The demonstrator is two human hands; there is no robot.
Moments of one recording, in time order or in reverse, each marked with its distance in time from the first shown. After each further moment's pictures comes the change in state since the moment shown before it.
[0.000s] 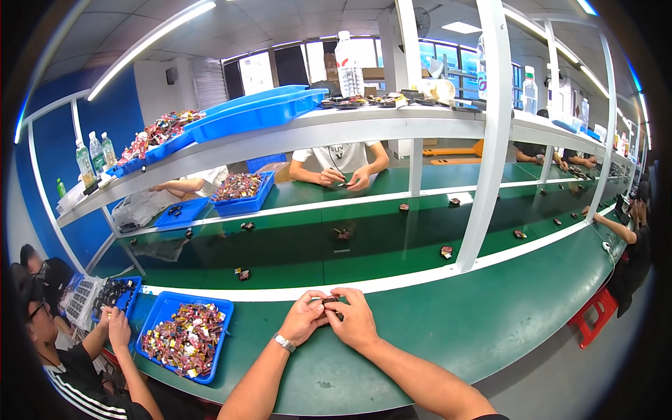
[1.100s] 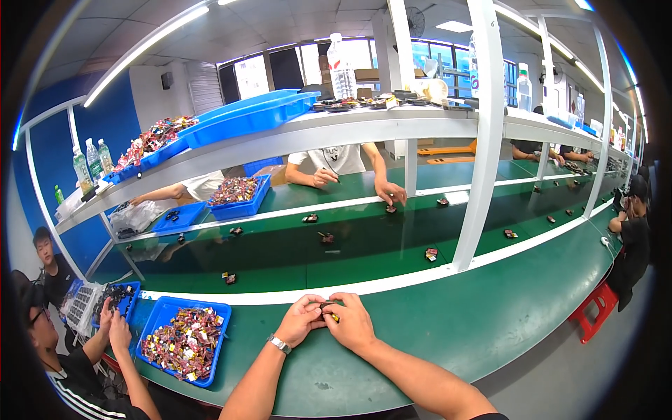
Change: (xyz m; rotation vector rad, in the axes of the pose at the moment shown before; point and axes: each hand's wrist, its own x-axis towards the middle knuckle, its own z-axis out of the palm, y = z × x) left_hand -0.001 0.005 -0.001 0.118 0.035 -0.091; right_hand -0.004 0.002 -0.001 -0.044 -0.058 0.064
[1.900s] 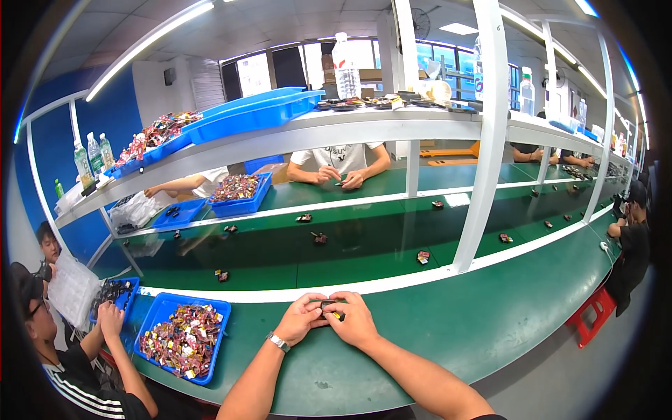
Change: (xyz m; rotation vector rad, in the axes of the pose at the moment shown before) left_hand -0.002 0.005 0.005 0.002 0.013 -0.006; right_hand 0.001 0.007 -0.004 0.075 -0.115 0.132
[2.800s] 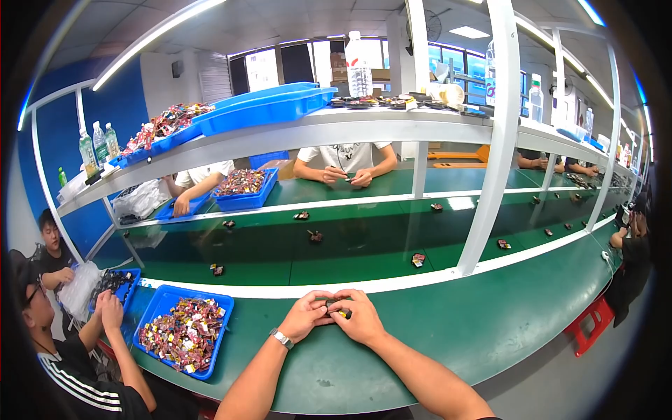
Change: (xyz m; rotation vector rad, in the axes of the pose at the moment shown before) left_hand -0.001 0.004 0.005 0.074 0.007 -0.004; right_hand 0.005 0.004 -0.007 0.005 -0.078 -0.096
